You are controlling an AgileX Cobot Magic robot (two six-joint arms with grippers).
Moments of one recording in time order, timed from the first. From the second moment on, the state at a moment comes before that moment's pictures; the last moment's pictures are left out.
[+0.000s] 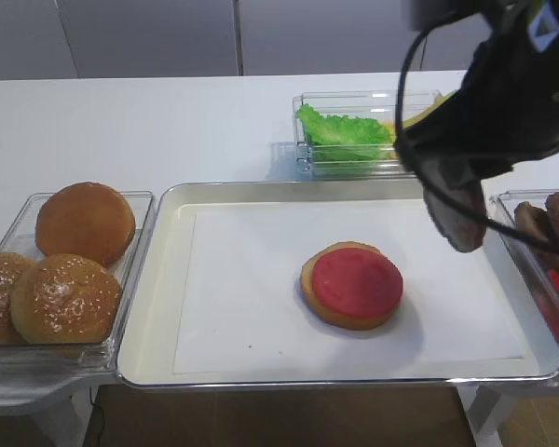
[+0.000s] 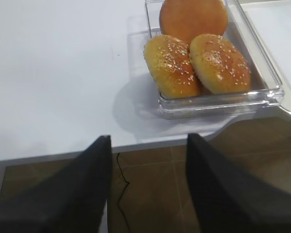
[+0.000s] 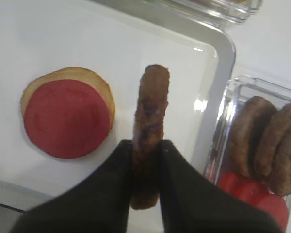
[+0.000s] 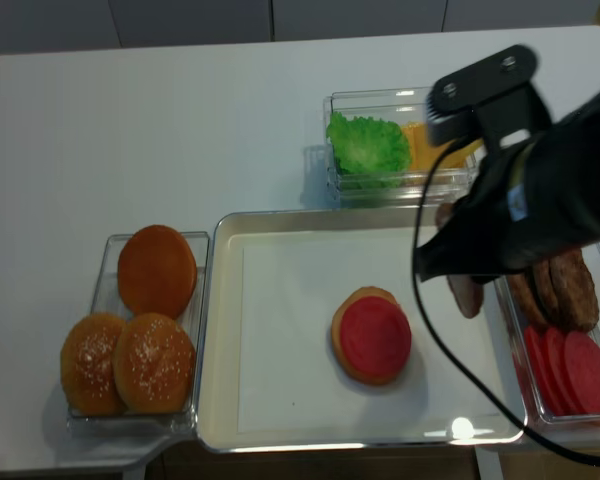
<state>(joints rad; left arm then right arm) 0.00 -0.02 -0.49 0.00 1.19 -0.02 0.68 1.32 -1.12 -0.23 1.06 0.37</state>
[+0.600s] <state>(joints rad) 0.00 -0.02 -0.49 0.00 1.19 -0.02 0.77 1.52 -1.15 -0.27 0.98 0.39</state>
